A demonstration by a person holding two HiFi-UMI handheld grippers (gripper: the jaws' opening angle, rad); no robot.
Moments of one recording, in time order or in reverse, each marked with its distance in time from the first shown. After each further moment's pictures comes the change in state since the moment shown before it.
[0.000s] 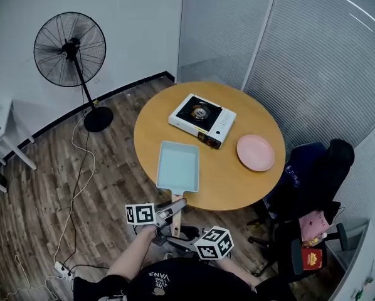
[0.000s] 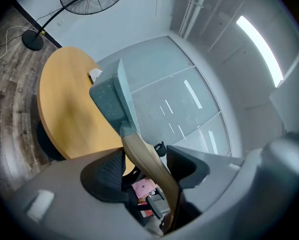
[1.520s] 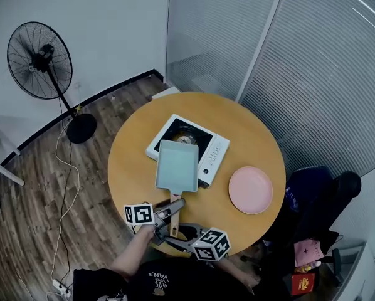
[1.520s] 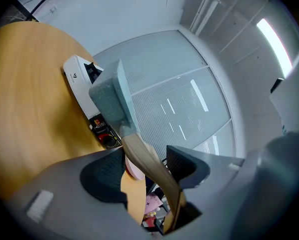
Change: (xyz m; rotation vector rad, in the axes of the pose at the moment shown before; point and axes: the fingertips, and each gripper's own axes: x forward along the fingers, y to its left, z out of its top) left arm 0.191 0.096 0.162 -0.041 0.046 -0.012; right arm -0.002 -0.233 0.133 0.043 0.003 -0.037
